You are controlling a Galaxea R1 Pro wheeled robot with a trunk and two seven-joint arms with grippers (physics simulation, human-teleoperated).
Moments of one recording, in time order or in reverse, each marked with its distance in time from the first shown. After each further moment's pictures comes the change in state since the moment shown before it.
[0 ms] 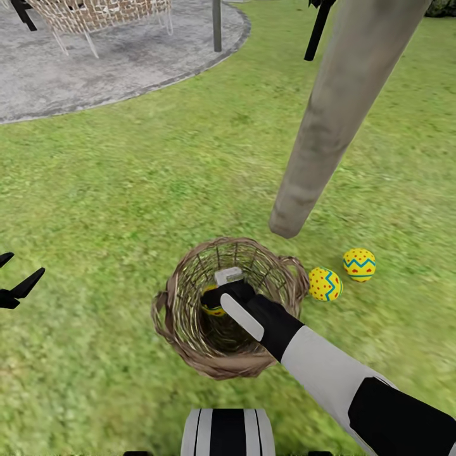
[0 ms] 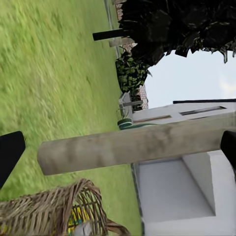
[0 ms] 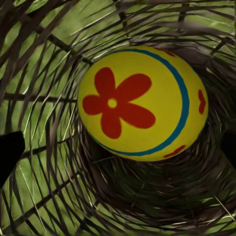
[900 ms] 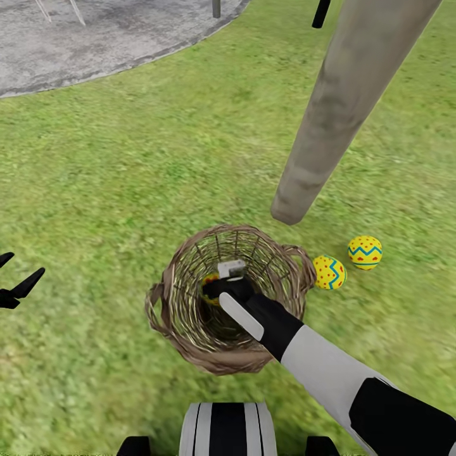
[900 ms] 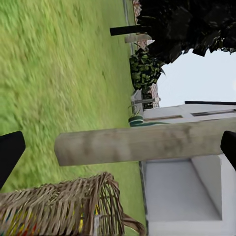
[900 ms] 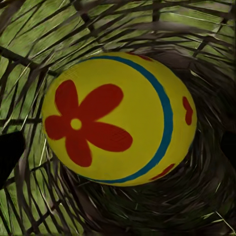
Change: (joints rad) left arm 0.000 0.000 0.000 -0.002 -0.001 0.000 0.000; right arm -0.001 0.000 0.000 -0.031 0.008 -0.114 -0.099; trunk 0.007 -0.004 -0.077
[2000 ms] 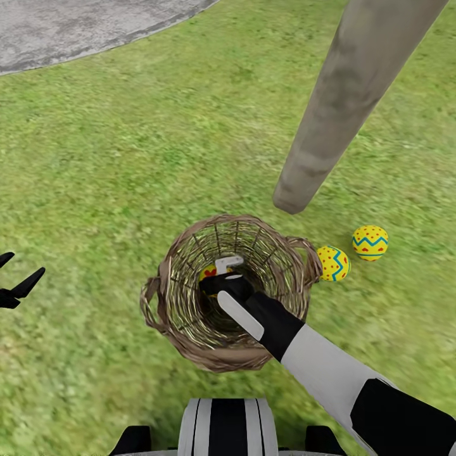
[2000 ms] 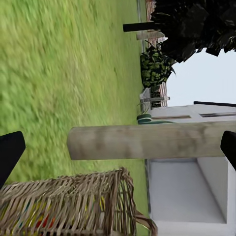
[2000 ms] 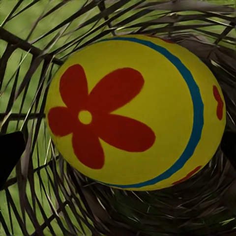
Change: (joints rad) left arm 0.000 0.000 -0.002 -0.003 0.001 0.000 0.000; right arm 0.000 0.000 0.000 -0.051 0.007 0.000 -0.004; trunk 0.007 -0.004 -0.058
